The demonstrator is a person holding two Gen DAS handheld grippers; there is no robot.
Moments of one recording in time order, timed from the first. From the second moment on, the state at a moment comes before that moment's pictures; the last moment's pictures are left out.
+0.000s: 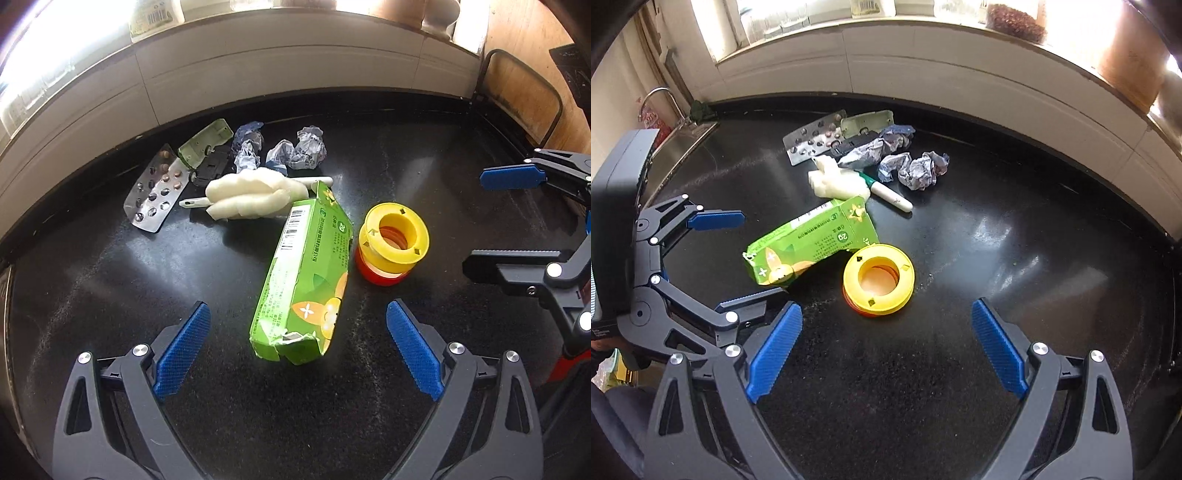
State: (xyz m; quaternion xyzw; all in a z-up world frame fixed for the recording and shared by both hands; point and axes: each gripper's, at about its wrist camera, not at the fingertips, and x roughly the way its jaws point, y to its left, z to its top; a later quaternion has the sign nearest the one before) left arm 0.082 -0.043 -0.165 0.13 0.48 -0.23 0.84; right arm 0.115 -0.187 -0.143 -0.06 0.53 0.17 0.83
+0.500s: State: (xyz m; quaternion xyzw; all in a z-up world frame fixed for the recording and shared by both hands) left arm 0.120 -0.054 -0.204 0.11 0.52 -0.26 0.81; right arm 0.164 -0.177 -0.201 -0.07 0.59 0.19 0.78
